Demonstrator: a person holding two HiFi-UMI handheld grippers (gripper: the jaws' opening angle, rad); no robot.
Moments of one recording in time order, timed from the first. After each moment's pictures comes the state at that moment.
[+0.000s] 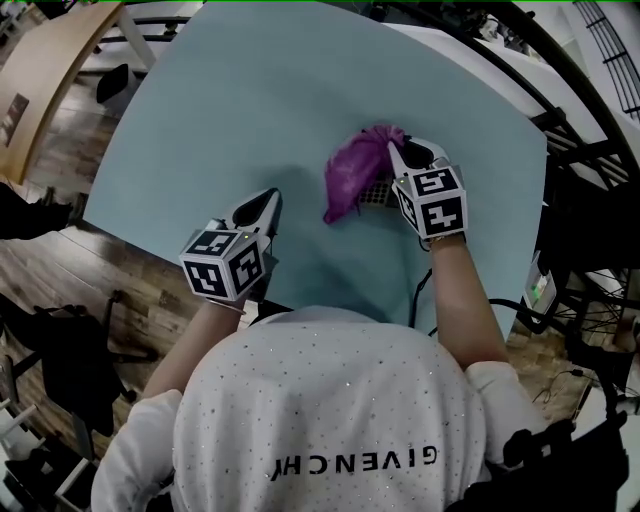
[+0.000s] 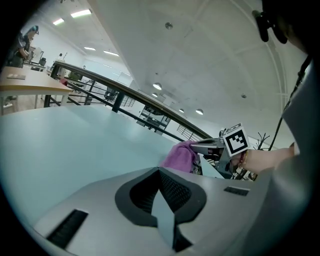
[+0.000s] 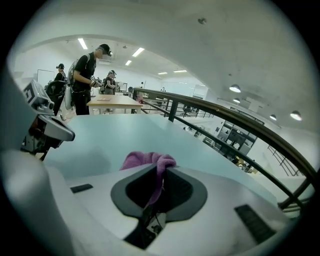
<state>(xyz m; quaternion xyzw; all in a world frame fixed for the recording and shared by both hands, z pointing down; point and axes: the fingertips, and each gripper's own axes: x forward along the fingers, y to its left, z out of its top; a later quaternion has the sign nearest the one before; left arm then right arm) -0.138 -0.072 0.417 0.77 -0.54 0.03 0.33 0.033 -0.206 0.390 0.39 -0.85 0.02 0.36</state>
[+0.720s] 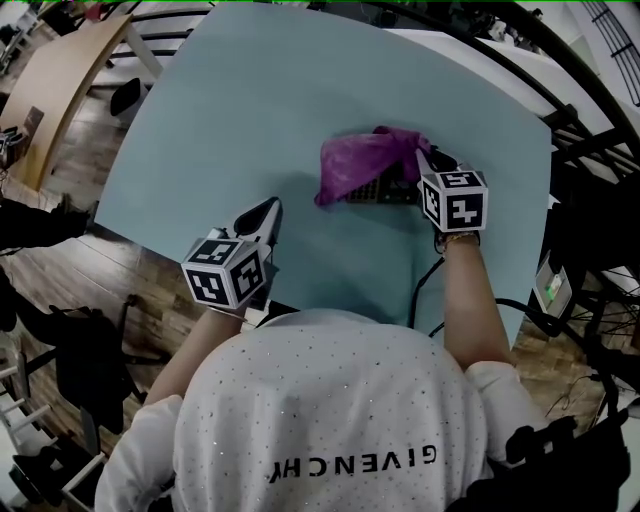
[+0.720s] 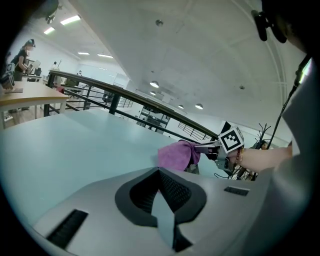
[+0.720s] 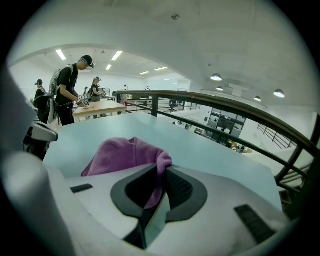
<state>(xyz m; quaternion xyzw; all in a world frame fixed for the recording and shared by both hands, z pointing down) -0.095 -0.064 0.405 0.77 -0.55 0.07 0.31 0.138 -0.223 0.406 0.45 -0.82 0.10 0.33</state>
